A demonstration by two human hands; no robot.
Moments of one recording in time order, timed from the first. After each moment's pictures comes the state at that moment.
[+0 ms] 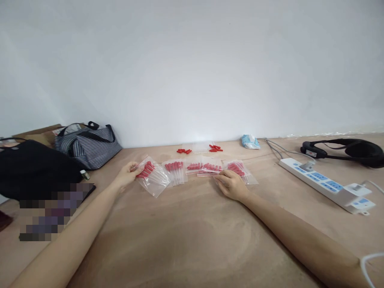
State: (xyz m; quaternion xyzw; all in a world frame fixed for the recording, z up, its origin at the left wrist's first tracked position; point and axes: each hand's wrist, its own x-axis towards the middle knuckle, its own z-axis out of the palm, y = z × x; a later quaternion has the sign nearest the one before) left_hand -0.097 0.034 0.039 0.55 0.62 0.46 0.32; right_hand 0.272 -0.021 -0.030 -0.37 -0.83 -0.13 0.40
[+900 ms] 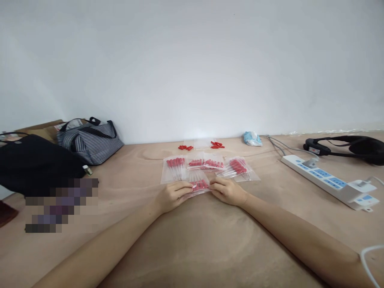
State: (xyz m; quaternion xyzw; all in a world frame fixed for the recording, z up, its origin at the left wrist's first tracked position) left_hand 0.011 -0.032 -0.007 0.92 0.15 0.35 -0.09; right_hand 0.252 -0.038 -0.030 -0.25 -0.90 -0.14 0.35
